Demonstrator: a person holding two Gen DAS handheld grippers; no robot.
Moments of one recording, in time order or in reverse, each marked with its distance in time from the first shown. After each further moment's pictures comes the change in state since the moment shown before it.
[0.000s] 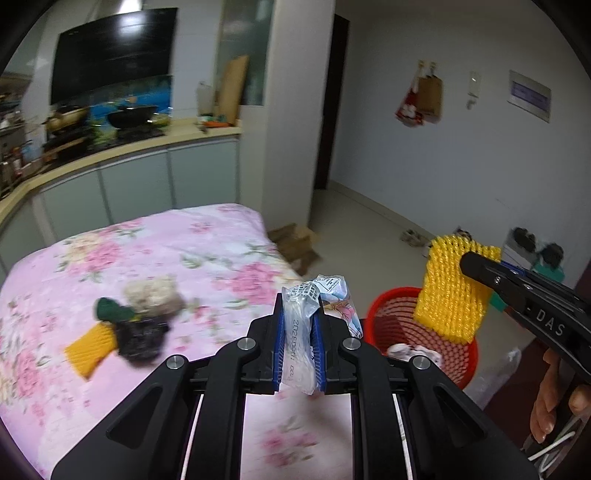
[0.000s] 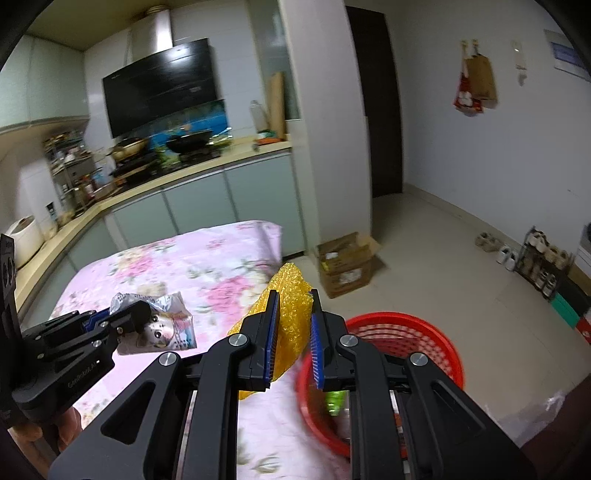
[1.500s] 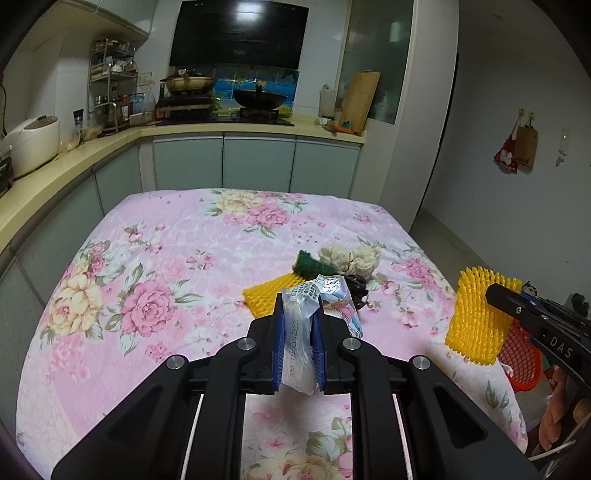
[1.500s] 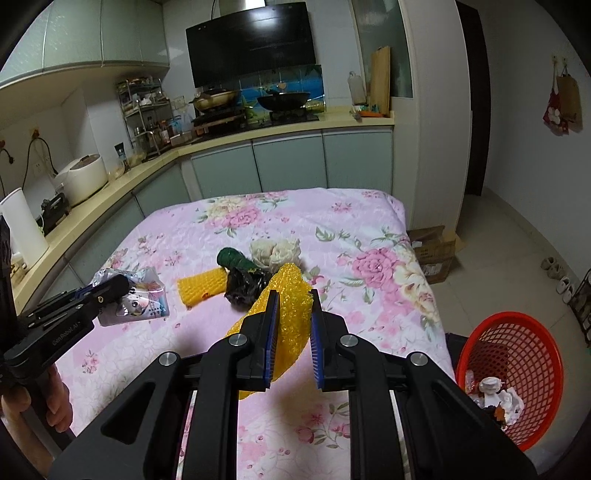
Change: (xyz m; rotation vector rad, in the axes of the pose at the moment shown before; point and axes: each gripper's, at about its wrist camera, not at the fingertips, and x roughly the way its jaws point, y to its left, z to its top) left arm -0.095 0.165 -0.060 -0.265 -0.052 0.311; right arm 0.030 0.152 -0.026 -0.193 0.107 0.269
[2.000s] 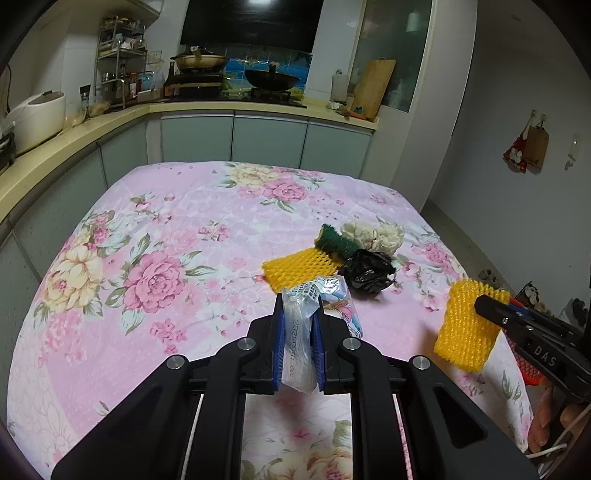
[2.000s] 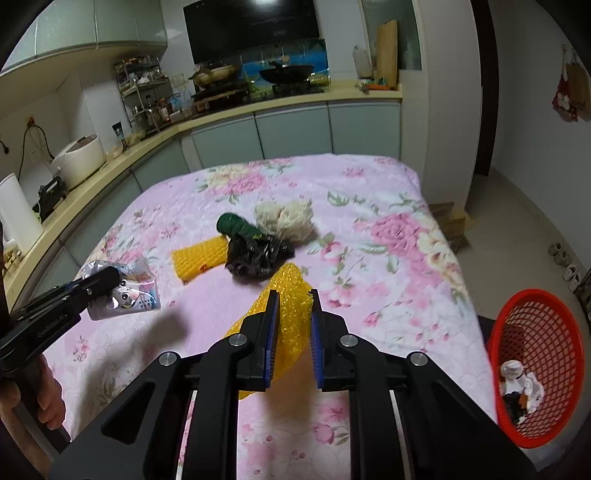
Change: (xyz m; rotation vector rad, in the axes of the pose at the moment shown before) left arm 0.018 0.027 -0.018 -0.047 0.064 0.008; right arm 0.036 0.009 -0.019 0.007 0.091 0.015
